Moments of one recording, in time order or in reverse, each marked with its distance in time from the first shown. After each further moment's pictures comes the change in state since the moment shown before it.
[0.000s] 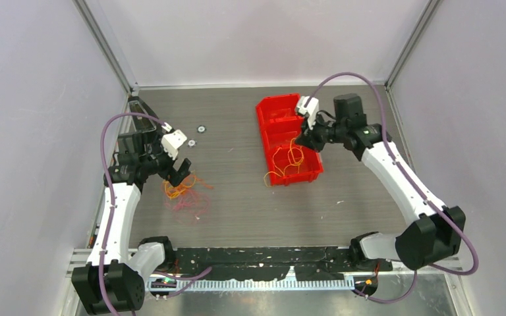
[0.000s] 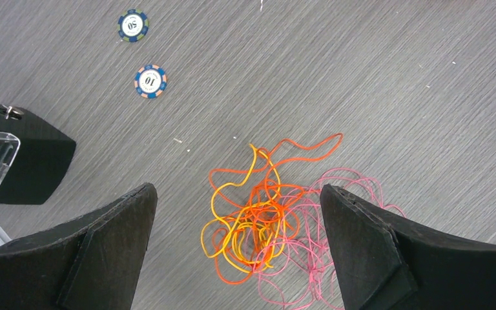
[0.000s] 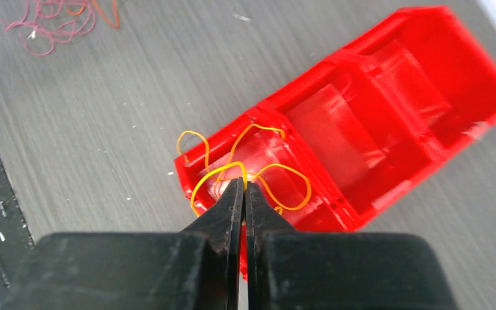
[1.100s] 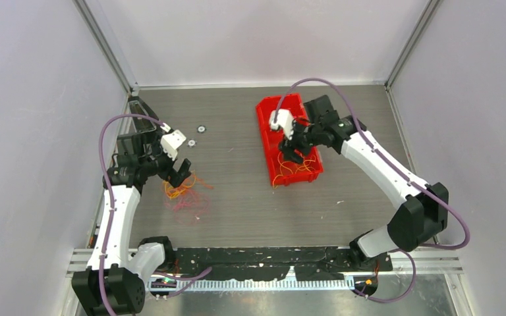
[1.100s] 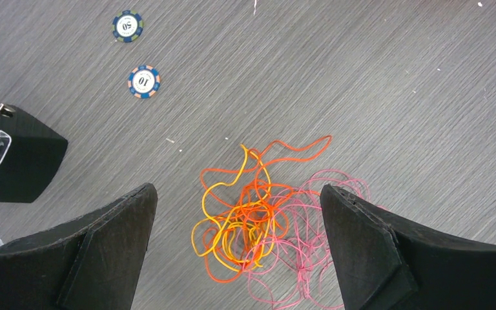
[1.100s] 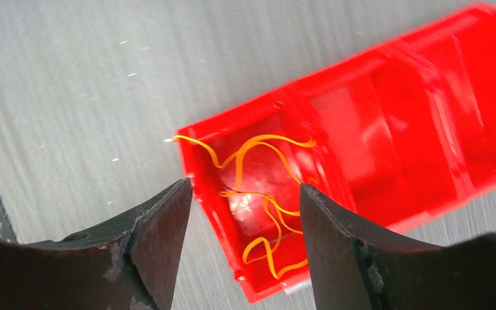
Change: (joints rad) left arm 0.000 -0.023 0.000 -0.016 0.012 -0.031; right arm 0.176 0.177 0.102 -0.132 0.178 -0.159
